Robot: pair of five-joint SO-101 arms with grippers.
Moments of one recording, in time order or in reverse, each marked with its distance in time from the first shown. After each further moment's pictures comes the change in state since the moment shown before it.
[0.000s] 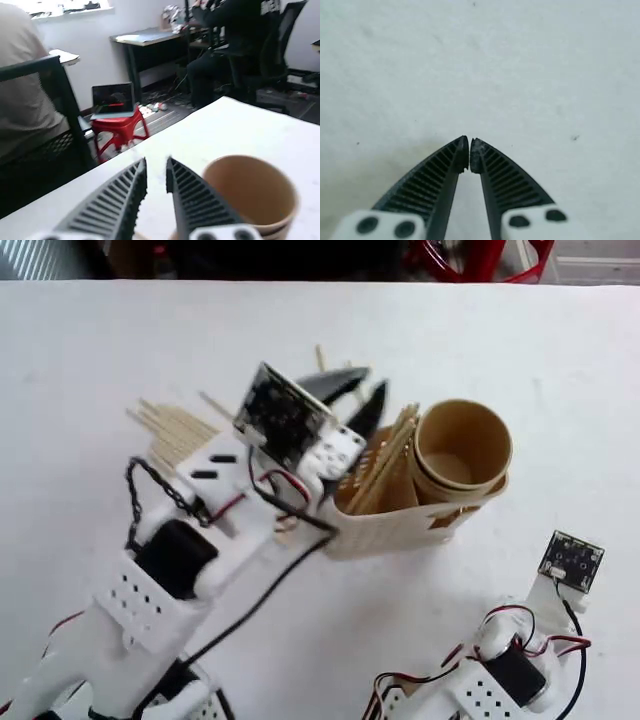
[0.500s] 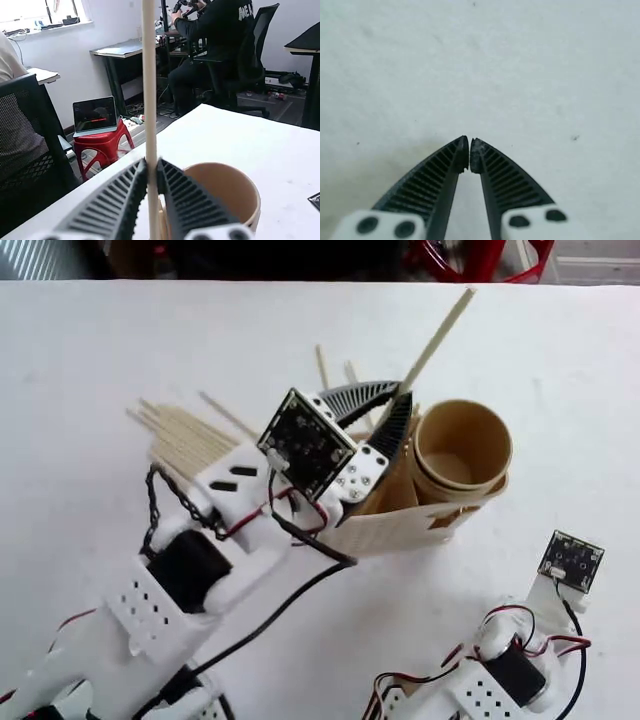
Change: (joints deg) left arm 8.5 0.0 0.0 -3.6 -2.2; right arm 0.0 0.0 0.0 0.0 0.0
